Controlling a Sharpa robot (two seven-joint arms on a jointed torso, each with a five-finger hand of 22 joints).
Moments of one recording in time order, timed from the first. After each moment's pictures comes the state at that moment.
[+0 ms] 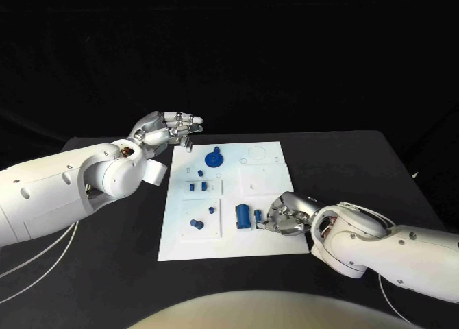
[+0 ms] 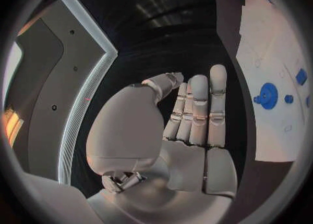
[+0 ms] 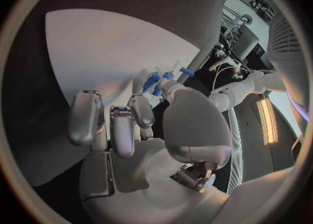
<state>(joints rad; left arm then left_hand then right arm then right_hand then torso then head) 1.13 -0.88 0.01 1.46 -0.14 -0.14 0.34 1.36 -0.17 0.55 -0.02 0.33 0.86 0.19 0.31 0.26 0.93 0.12 0.48 0.23 1.13 0.04 1.14 0.49 0.17 1.06 0.12 0.94 0.60 0.98 -0.88 -0.14 1.76 -1.32 -0.38 -0.42 1.08 -0.15 0.35 0.26 0.19 1.01 0.06 0.40 0.73 1.40 -0.01 1.18 1.29 1.46 -0.07 1.50 1.31 0.08 1.46 0.03 1.16 1.31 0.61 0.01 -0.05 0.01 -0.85</state>
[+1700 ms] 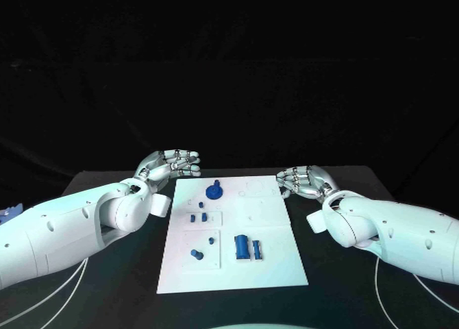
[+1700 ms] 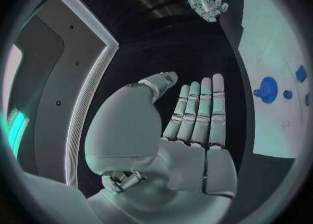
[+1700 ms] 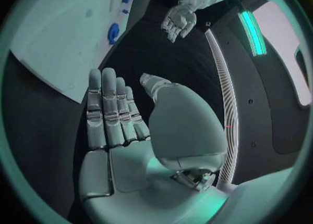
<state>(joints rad) 1.05 -0.81 0.01 1.33 -0.06 -0.18 0.41 1.33 -0.19 0.50 0.06 0.33 0.78 0.20 0.36 0.22 0.88 0.18 0.36 0.08 0.80 0.14 0.60 0.21 0.17 0.77 0.23 0.50 0.37 1.07 -0.76 -0.13 1.31 -0.34 -0.46 0.31 1.31 -0.15 0.43 0.21 0.17 0.78 0.20 0.24 0.60 0.91 0.13 0.38 0.53 1.02 0.07 0.74 0.46 0.17 1.00 0.18 0.11 0.99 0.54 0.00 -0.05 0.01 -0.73</state>
